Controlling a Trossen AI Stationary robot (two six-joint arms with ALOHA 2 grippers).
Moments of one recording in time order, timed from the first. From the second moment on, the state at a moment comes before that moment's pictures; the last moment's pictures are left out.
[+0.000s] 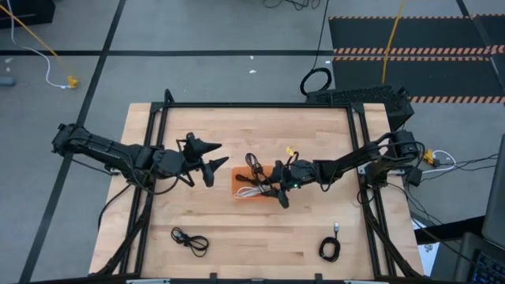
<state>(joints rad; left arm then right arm) -0.26 1.05 0.84 -0.13 -0.65 -0.37 0.08 1.67 0.59 0.70 -0.11 0.34</state>
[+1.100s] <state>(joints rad) -0.26 1.05 0.84 -0.15 -0.65 -0.36 0.01 1.61 0.59 0.62 -0.24 0.20</state>
